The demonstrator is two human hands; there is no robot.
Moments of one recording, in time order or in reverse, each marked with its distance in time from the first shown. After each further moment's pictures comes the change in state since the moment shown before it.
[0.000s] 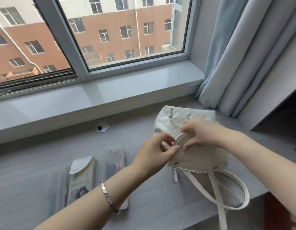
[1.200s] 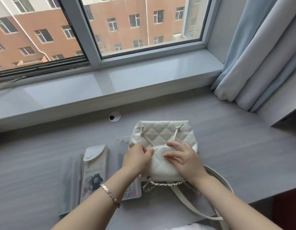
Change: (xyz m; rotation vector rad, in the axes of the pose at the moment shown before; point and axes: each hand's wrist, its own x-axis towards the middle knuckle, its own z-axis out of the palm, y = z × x) left_hand -0.012 -0.095 -0.018 0.319 0.082 -0.515; right_hand 0.010 -0.050 0.157 0.338 0.580 0.045
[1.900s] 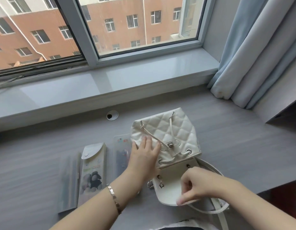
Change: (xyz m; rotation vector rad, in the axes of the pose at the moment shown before) left_hand -0.017 0.006 0.014 0.713 -0.008 0.542; right_hand -0.029 -0.022 -0.063 -0.152 -0.940 0.179
